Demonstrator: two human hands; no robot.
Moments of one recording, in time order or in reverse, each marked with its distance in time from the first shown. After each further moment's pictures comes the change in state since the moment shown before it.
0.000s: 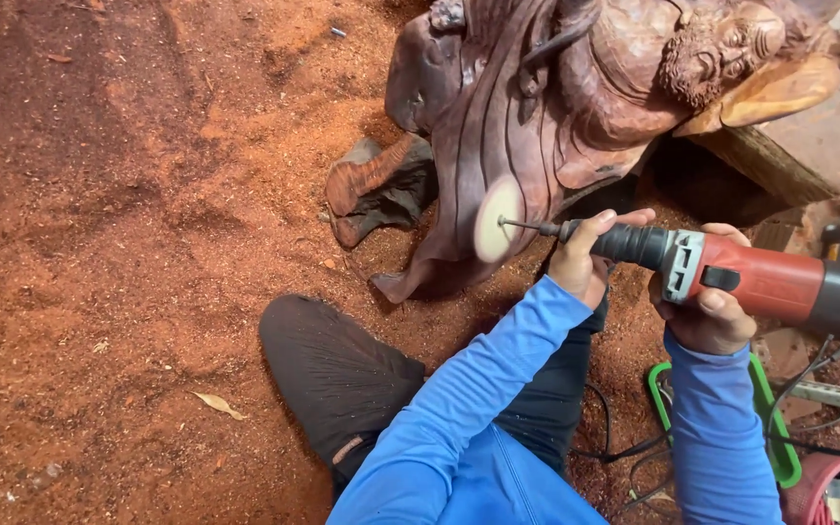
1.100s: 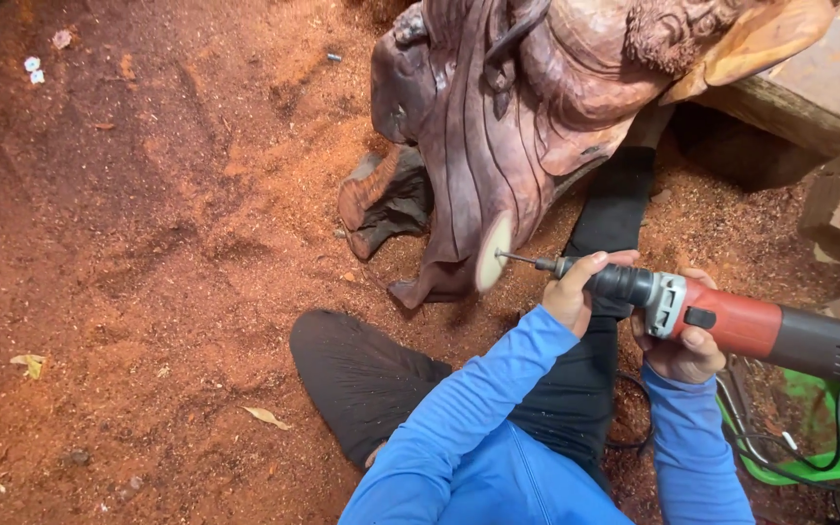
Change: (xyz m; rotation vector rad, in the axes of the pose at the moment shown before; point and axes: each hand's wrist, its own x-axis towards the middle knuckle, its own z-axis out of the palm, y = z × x) left_hand -0.054 -0.030 -0.029 0.237 0.074 -0.168; right_hand -0.081 0.050 -0.036 0.251 0.101 -0.047
